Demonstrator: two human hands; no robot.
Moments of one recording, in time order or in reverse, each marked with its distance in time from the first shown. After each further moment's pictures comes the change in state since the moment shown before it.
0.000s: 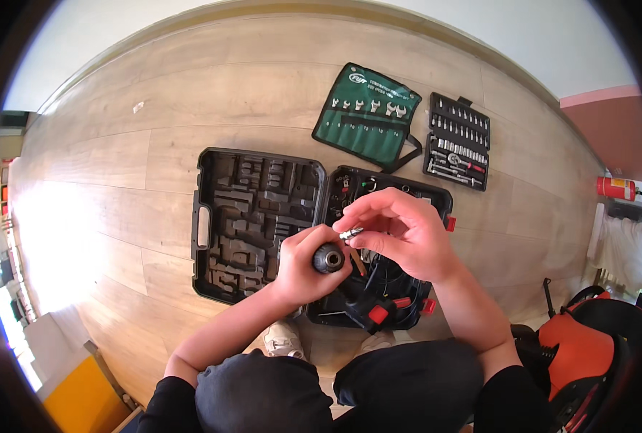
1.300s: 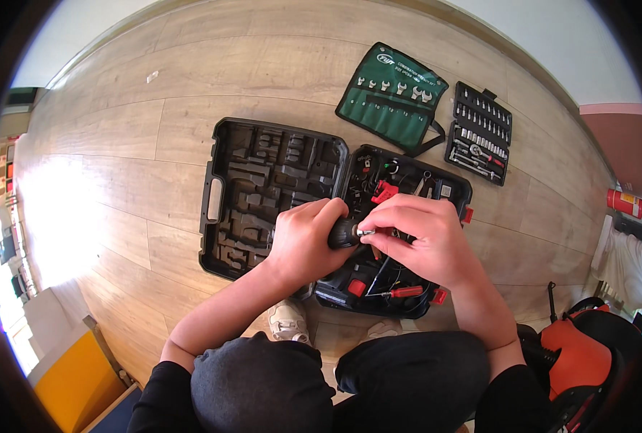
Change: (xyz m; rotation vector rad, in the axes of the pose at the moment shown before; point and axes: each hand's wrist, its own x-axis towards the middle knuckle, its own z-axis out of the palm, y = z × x) left_hand -0.002 -0.002 -0.031 0.310 -0.113 0.024; right_hand -0.004 0.005 0.021 -0.680 -0.049 -0.264
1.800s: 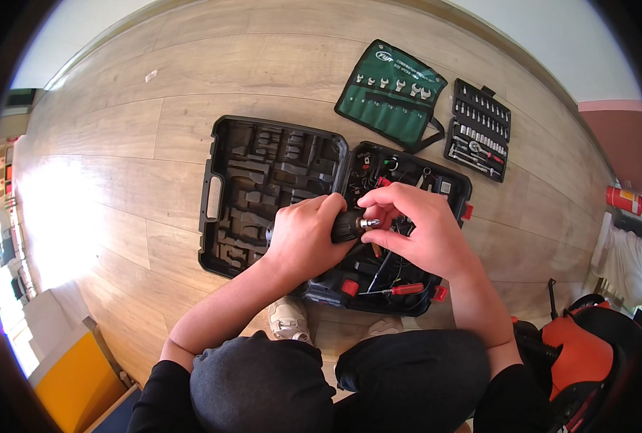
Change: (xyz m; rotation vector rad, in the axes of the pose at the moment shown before) left_hand -0.001 0.001 -0.001 0.103 -0.103 -0.086; right_hand -0.005 0.004 0.001 0.100 -0.062 0.180
